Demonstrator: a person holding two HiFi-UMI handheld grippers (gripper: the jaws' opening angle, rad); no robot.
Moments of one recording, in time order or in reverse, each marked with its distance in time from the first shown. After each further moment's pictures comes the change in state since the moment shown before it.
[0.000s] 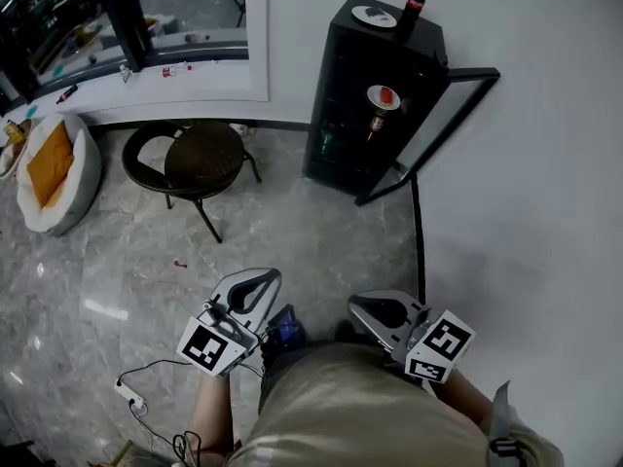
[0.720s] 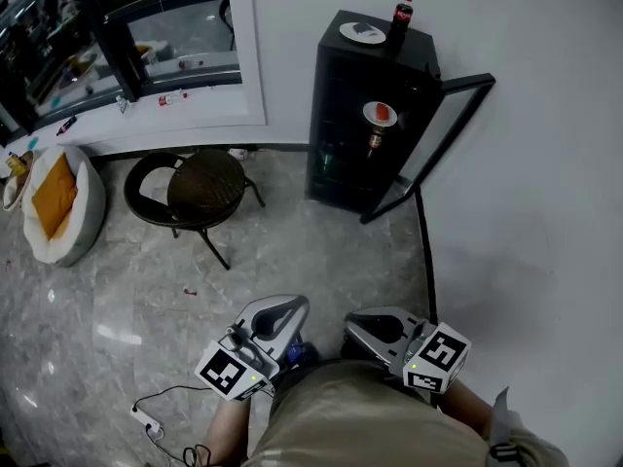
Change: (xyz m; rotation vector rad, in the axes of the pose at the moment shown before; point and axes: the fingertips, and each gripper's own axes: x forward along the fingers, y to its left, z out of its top) left arm 0.039 -0.016 0.024 -0.100 -0.088 -0.116; right arm 0.018 -0.020 0.004 0.024 0.000 0.008
